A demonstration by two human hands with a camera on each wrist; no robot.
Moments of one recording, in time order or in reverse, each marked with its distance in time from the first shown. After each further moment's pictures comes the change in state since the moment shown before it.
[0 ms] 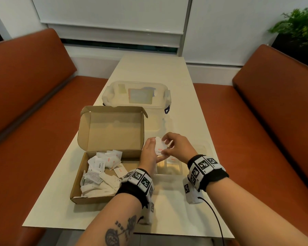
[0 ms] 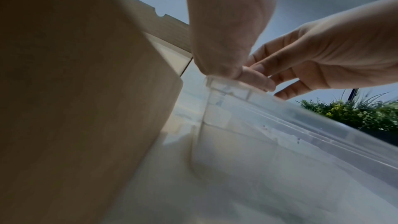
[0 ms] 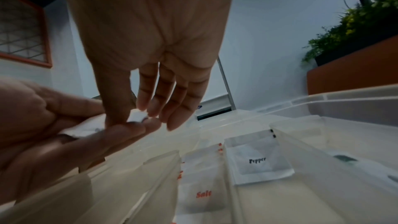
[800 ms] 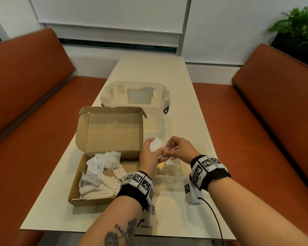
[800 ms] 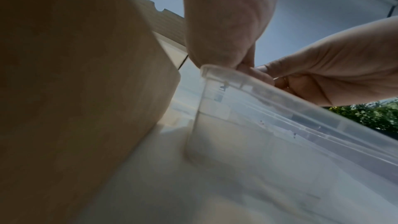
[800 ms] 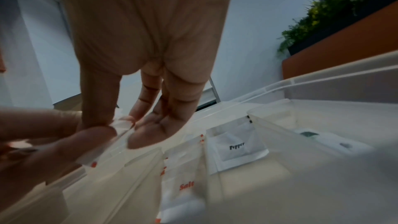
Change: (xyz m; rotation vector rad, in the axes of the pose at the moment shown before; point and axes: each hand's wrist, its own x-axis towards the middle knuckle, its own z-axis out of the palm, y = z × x) left_hand -0.011 -0.003 0.002 0.151 -0.002 0.118; right_hand 0.002 0.019 -0.001 0.277 -0.072 0.150
